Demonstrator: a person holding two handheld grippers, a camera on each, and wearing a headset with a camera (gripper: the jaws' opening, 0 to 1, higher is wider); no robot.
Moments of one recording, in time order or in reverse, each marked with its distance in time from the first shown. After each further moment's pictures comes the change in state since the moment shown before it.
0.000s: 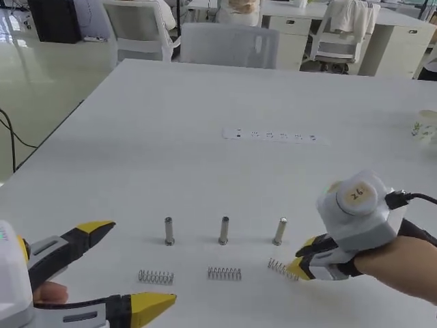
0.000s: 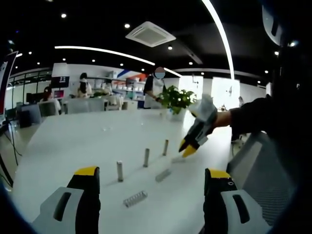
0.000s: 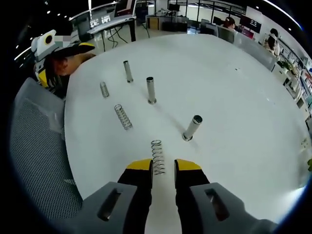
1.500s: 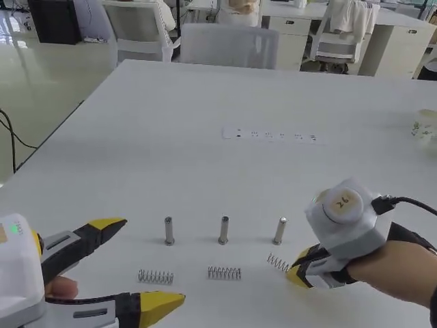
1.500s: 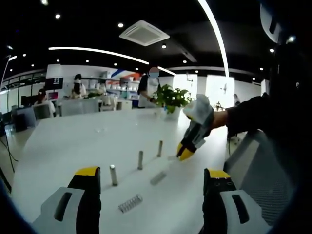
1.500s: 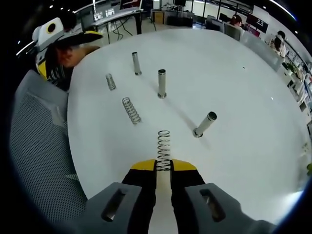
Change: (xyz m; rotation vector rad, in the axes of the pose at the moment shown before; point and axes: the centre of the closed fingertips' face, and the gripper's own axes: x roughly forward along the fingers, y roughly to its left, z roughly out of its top) left arm 0.010 -0.011 0.005 0.030 0.010 -0.051; right arm -0.003 0.015 -0.002 -0.018 0.030 0.023
